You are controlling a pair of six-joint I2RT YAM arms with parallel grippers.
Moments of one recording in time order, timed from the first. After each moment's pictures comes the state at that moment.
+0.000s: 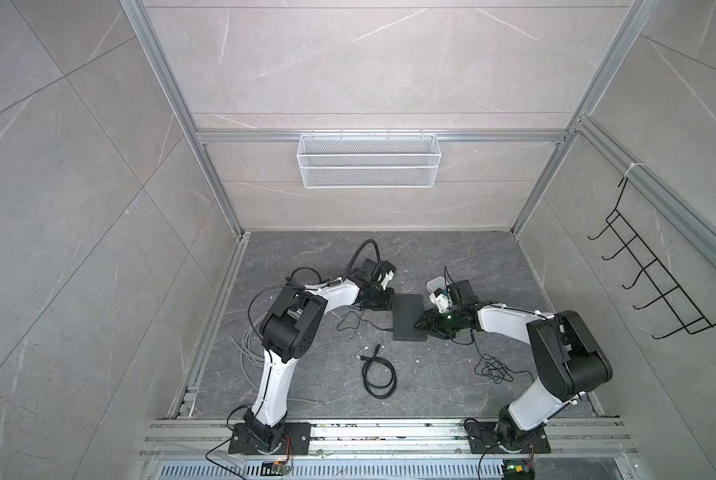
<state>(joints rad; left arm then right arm) -0.63 2.12 1.43 -0.28 0.47 -0.45 0.30 1.67 0.78 -0.23 -0.59 0.51</state>
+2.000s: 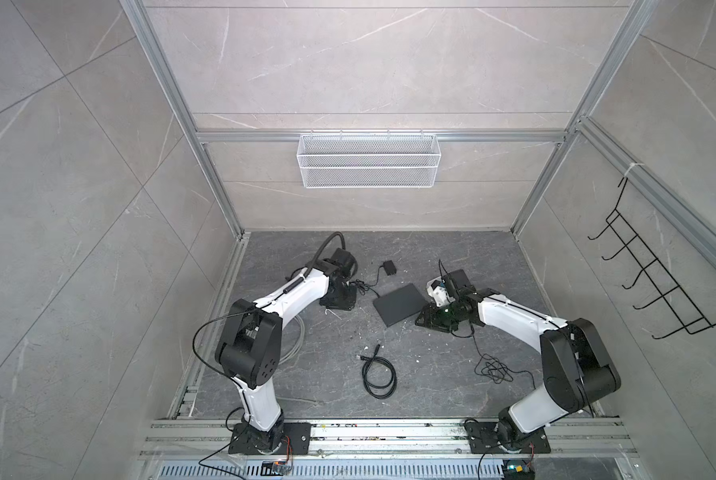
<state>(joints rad) -0.57 1.78 1.35 -0.86 0.06 -0.35 0.35 1.59 0.94 -0.53 -0.41 0.44</state>
